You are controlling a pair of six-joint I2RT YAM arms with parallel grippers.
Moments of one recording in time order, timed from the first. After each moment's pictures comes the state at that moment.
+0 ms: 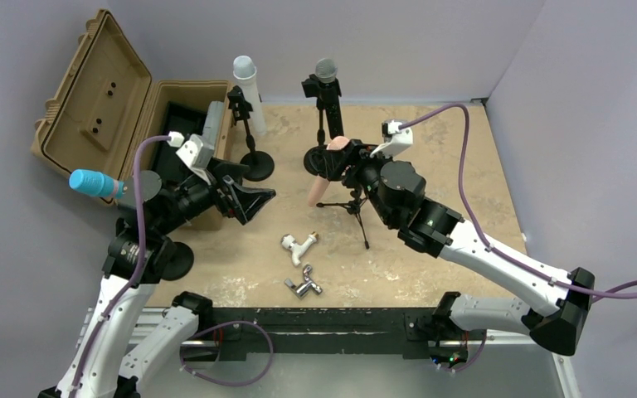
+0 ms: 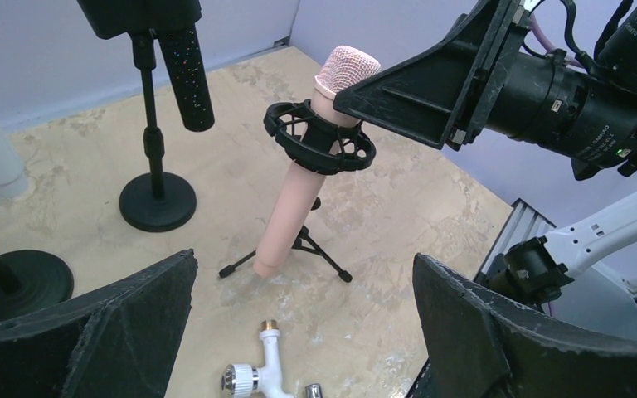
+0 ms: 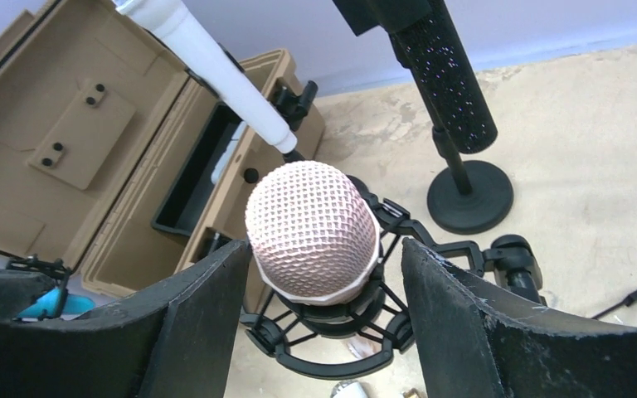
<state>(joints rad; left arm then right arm) -0.31 0.71 1.02 -0.34 0.56 -0.27 0.94 1.13 1.08 0.00 0.56 0.55</state>
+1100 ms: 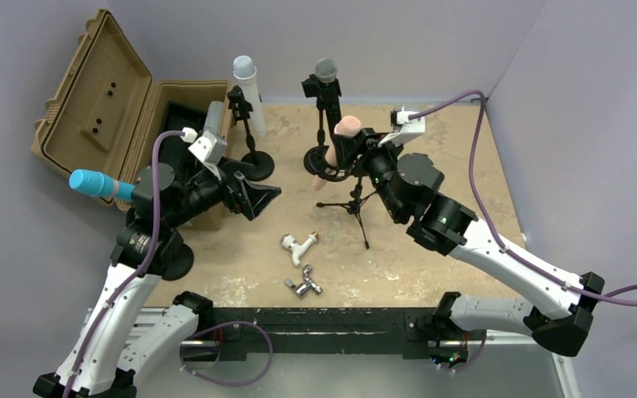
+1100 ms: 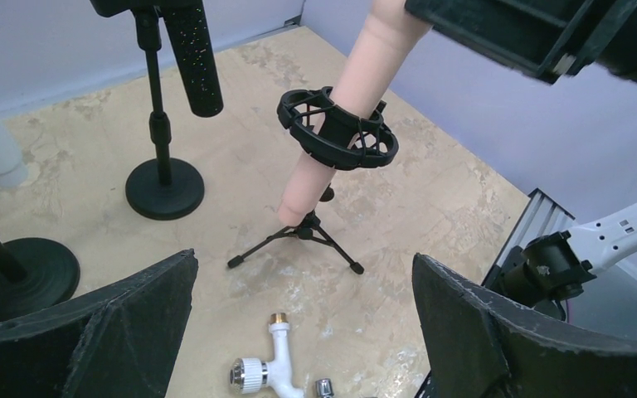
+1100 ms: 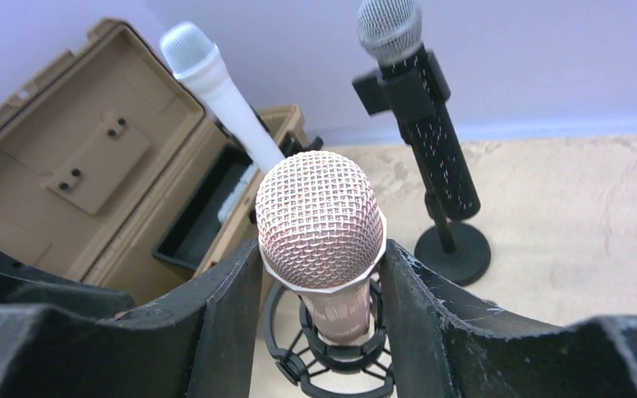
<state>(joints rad) -0.35 0.76 1.02 -0.34 0.51 -0.24 0.95 1.12 1.18 -0.01 0.59 0.40</state>
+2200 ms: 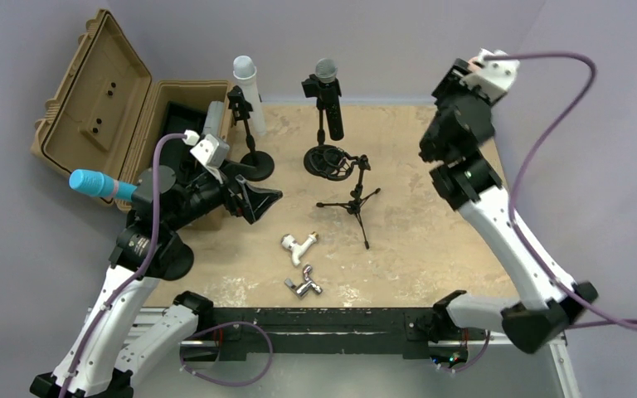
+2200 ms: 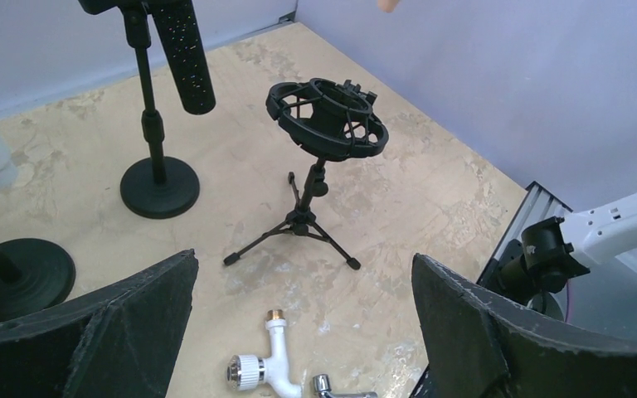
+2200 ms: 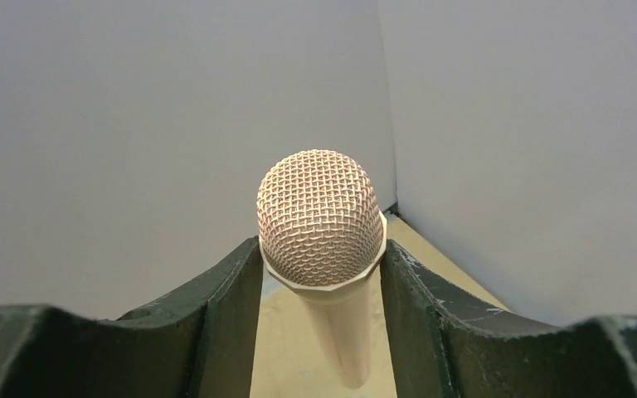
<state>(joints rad) -0.39 0.75 1.02 -0.35 0.49 -0.22 0.56 1.17 1.40 0.19 1.10 -0.10</state>
